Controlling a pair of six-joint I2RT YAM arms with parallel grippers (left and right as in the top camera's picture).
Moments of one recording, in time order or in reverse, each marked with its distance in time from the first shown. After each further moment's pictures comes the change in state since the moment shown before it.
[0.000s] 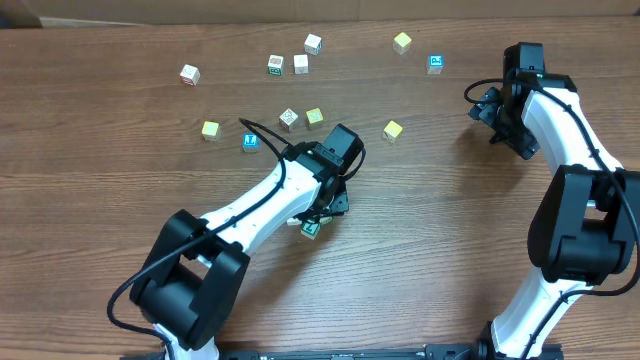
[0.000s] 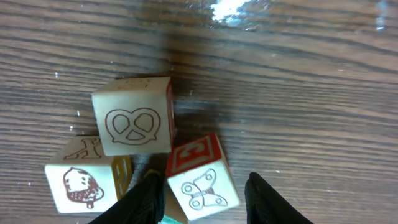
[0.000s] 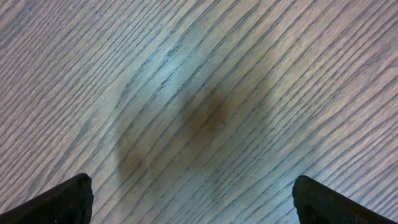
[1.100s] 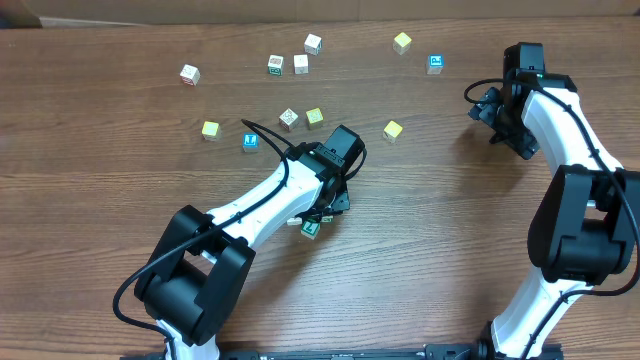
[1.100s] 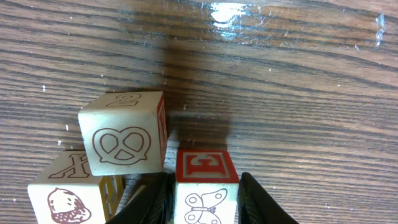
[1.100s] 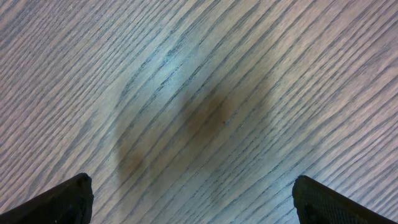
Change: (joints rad) left arm 0.000 0.024 -0.003 0.040 -0.007 -0.012; right arm 0.000 0.000 0.000 0.000 0.000 0.000
